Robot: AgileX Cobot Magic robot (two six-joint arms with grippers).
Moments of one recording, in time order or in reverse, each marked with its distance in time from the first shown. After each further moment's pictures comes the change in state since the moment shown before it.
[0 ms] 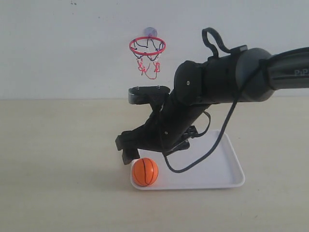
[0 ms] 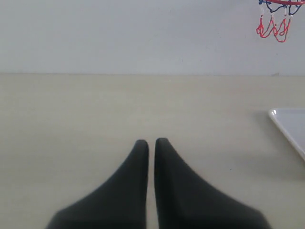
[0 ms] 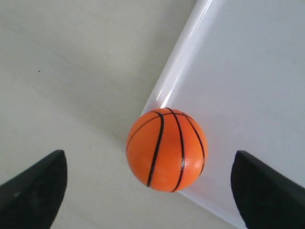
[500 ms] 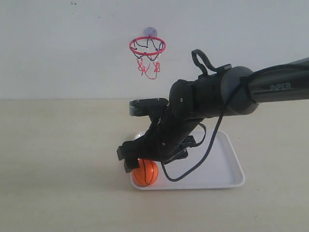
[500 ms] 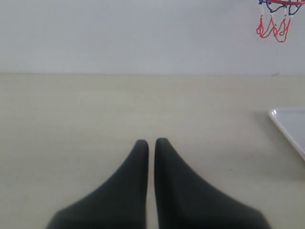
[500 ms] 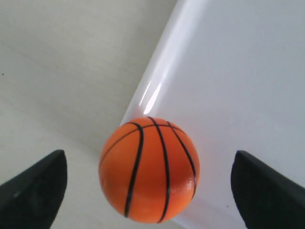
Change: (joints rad) left arm 0.000 0.000 0.000 0.000 0.000 0.000; right arm 0.000 0.084 -0.002 -0.010 -0.069 0.017
